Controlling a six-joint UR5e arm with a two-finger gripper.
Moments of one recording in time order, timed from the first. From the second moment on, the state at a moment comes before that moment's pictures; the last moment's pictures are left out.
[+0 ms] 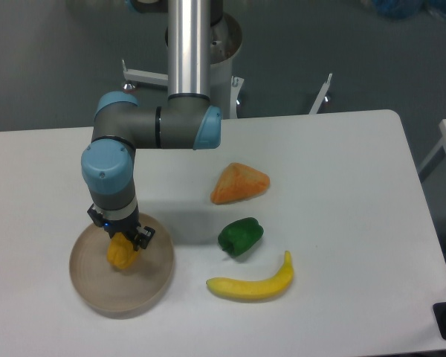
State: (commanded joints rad) arm 1.83 -2.14 -1.40 -1.10 1.50 0.46
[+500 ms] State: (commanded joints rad) arm 1.84 -2.14 -1.37 -1.11 1.50 0.52
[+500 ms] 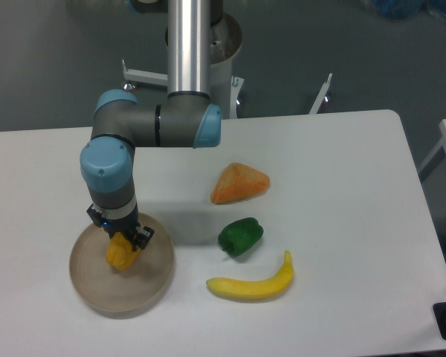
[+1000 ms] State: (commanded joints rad) arm 2.13 -2.09 -1.28 -1.18 1.51 0.87
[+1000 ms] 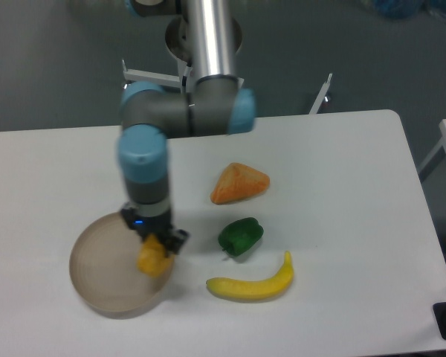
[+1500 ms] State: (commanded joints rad) arm 2.33 -2.11 -1.21 -1.20 1.51 1.20
